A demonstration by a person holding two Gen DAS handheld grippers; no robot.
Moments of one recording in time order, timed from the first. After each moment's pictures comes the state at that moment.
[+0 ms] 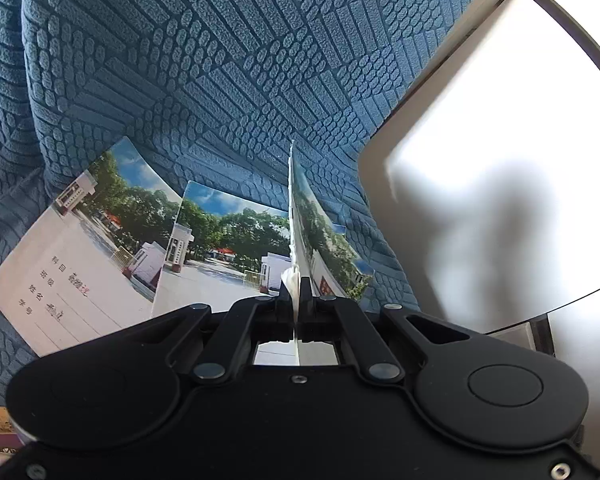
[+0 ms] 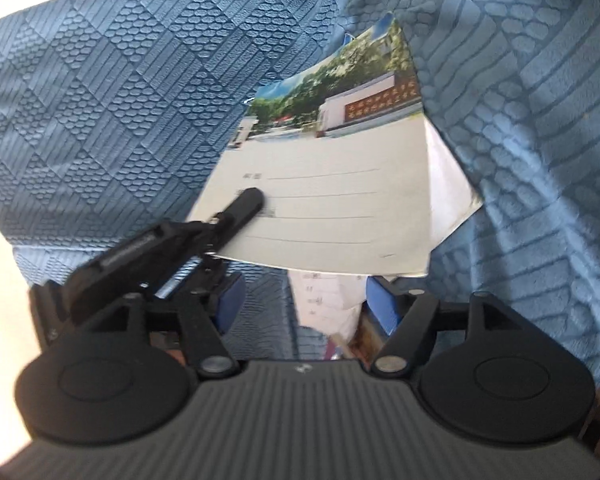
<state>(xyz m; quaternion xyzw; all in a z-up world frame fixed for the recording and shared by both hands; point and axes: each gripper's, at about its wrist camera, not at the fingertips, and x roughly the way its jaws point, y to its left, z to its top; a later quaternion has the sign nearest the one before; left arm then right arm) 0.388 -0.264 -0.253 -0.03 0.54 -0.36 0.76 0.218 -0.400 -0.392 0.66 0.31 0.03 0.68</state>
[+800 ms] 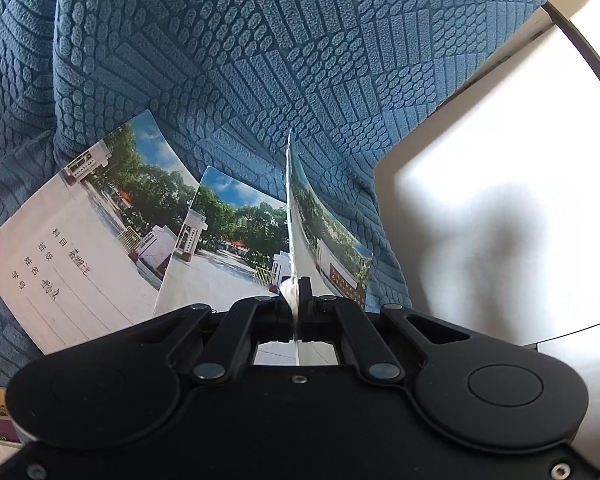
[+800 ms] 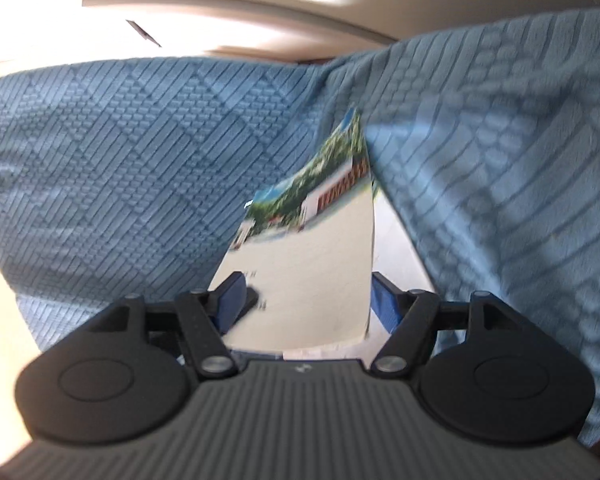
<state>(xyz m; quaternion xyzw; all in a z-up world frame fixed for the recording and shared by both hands) 0.407 -0.252 -0.267 -0.09 0.57 -0.33 0.75 0.216 -0.441 -0.404 0.67 0.23 -0.02 0.71</state>
